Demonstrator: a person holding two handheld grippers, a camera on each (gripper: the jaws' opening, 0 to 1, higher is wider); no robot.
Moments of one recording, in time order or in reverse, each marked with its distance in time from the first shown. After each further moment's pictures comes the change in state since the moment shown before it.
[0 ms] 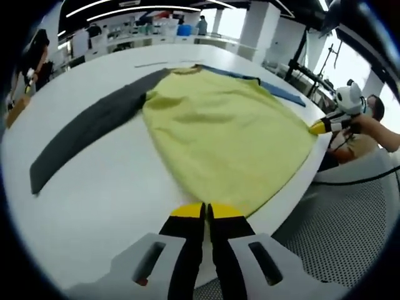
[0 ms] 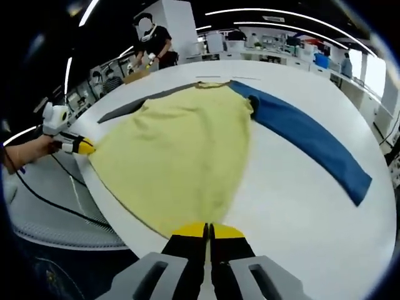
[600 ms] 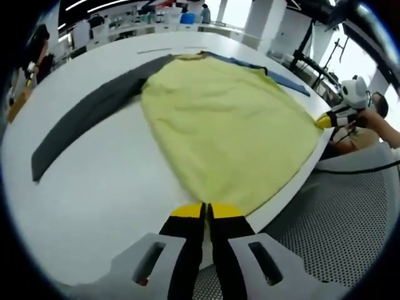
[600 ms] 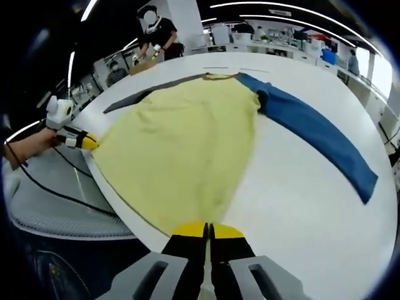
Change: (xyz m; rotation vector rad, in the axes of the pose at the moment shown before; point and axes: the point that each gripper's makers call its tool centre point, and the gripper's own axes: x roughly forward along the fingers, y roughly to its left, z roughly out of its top) left arm -0.001 -0.002 -0.020 -0.005 0.093 0.023; right arm -0.003 0.011 -0.014 -0.033 0.068 0.025
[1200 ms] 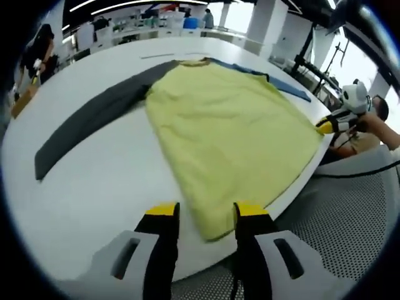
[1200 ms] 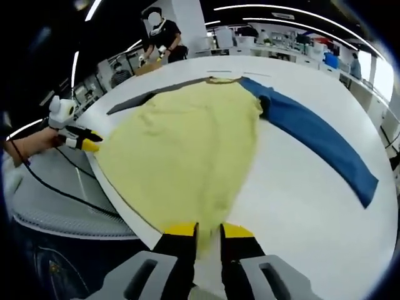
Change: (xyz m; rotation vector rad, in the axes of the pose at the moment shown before) left arm -0.009 0.004 0.011 0.014 -0.105 0.014; right arm -0.006 0.003 0.013 0.012 -0.092 0.032
